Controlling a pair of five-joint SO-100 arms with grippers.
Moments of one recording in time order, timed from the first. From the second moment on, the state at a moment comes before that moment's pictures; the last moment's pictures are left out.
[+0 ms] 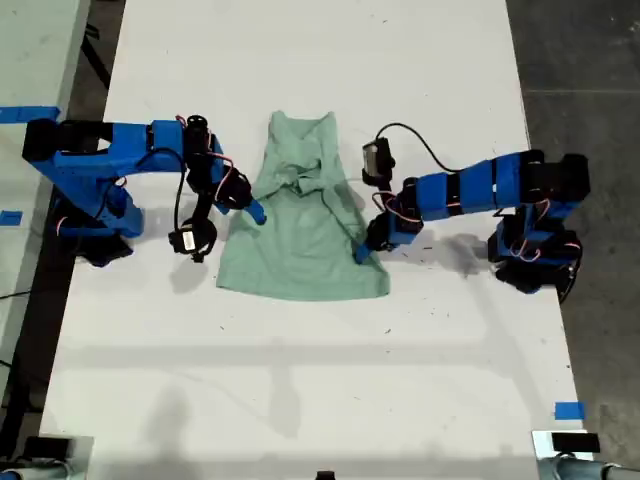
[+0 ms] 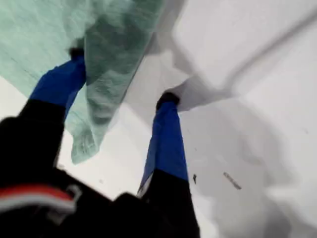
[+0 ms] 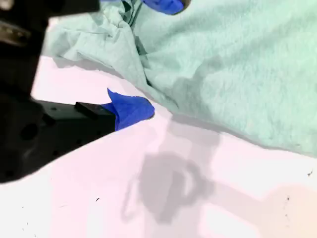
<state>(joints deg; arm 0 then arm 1) -2.9 95.7 99.4 77.9 21.0 8.8 88.9 113.8 60.2 -31.5</state>
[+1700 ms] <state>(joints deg) -2.9 97.5 103.2 74.1 20.9 2.7 49.4 55.2 66.4 -12.9</state>
